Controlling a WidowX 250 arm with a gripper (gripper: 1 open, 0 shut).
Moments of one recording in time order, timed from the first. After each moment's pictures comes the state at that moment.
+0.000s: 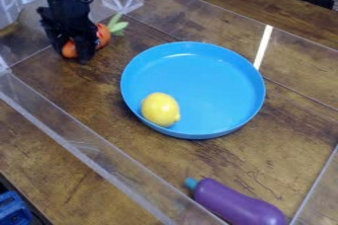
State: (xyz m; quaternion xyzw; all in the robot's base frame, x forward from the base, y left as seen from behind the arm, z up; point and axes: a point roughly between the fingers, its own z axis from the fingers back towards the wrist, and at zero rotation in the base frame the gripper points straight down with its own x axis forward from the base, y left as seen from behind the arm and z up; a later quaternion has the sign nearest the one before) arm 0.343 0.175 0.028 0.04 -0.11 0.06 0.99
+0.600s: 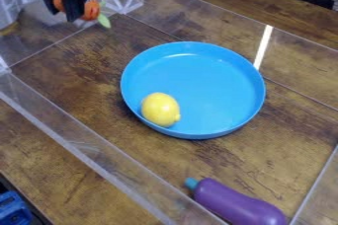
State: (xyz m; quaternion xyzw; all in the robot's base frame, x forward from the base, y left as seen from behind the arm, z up) arm 0.347 0.188 0.078 0.04 -0.10 0.02 0.99
